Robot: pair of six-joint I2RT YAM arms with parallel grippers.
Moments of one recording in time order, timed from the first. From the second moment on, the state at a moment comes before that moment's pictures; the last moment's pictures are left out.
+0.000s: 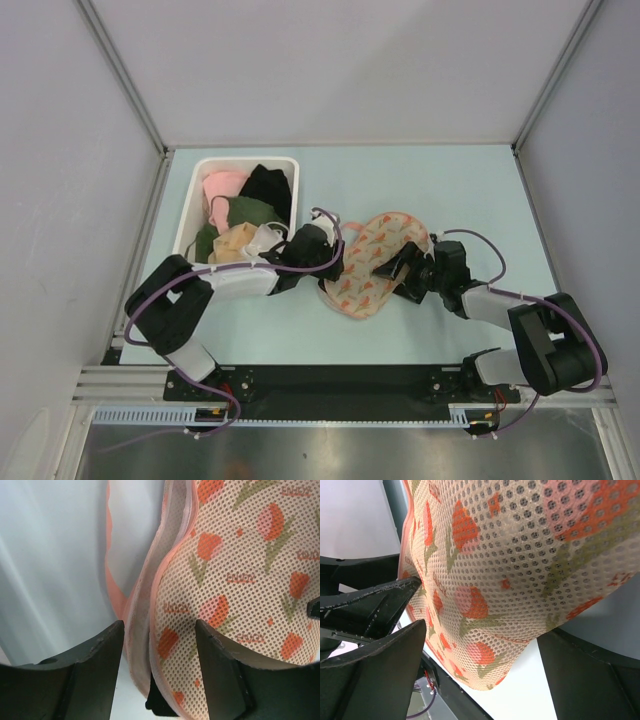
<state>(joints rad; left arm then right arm) -0.79 1.63 0.84 0.11 -0.10 -0.36 0.31 1.34 0.37 0.32 -0.45 0.98</state>
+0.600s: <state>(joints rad) -0.70 1.65 0.75 0.20 0.12 -0.45 0.34 1.25 0.27 0.36 -0.49 1.01</state>
